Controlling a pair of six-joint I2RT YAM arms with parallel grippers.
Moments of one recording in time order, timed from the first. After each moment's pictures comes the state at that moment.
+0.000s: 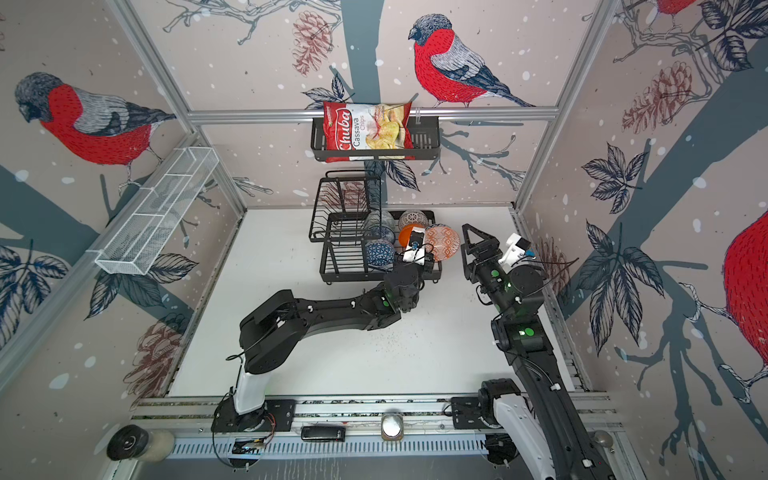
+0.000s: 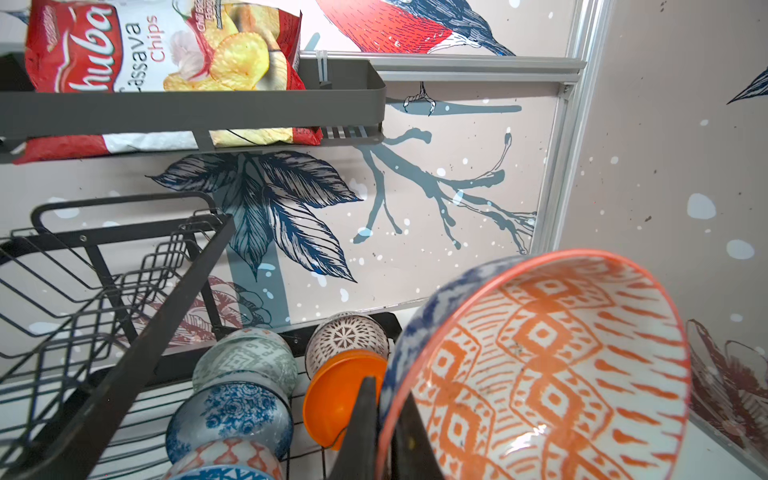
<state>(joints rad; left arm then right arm) -1.10 2.03 1.40 0.77 -0.83 0.11 0.19 0.73 0.63 0.19 -0.28 1.42</state>
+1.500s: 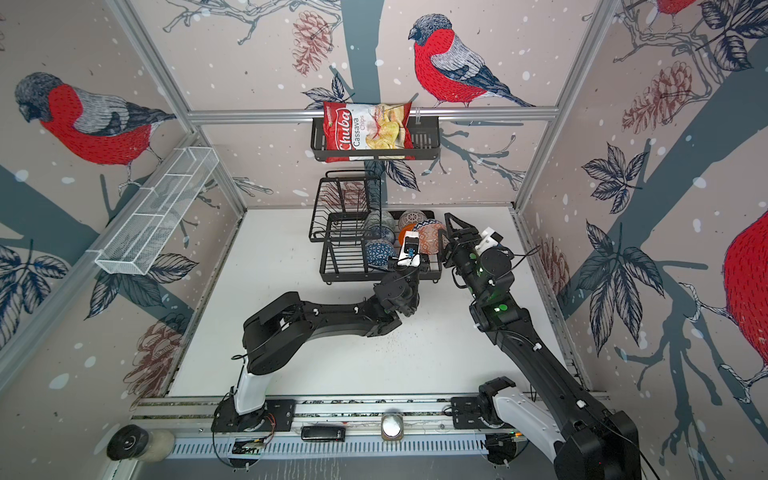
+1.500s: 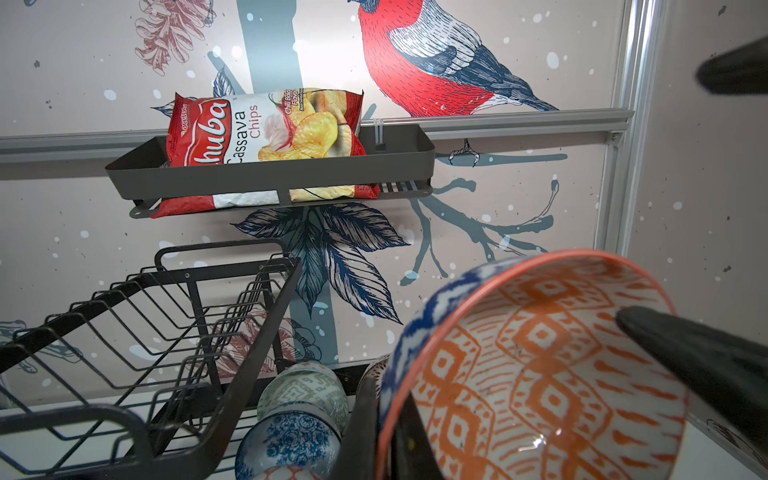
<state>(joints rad) -1.12 2.04 1.33 1.10 -0.95 0.35 0.39 0.98 0.72 0.38 -0.05 1.67</state>
